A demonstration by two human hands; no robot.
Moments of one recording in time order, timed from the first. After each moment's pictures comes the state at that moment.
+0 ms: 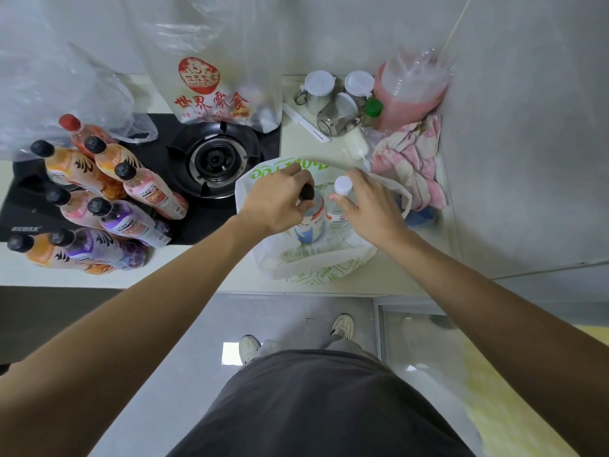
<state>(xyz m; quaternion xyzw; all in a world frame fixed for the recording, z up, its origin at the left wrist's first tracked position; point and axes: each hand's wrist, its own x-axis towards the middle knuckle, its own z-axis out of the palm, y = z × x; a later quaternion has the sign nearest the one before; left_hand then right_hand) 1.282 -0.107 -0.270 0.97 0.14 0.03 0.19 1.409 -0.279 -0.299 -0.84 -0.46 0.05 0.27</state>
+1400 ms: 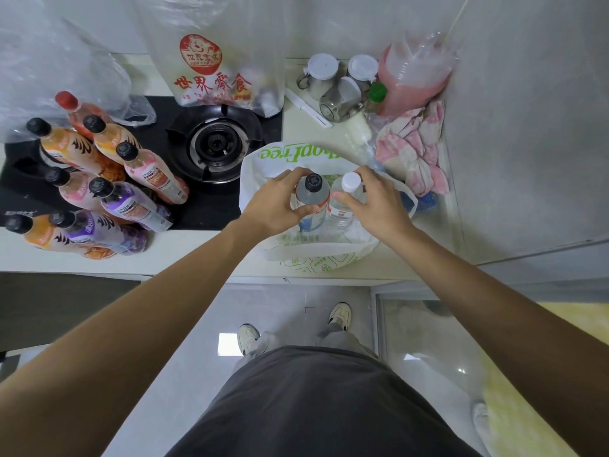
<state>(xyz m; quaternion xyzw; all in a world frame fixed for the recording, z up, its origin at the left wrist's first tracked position) 1.248 -0.107 -0.321 0.91 0.17 0.02 0.36 1.389 -0.292 -0.307 -0.86 -0.38 0.14 0.32</state>
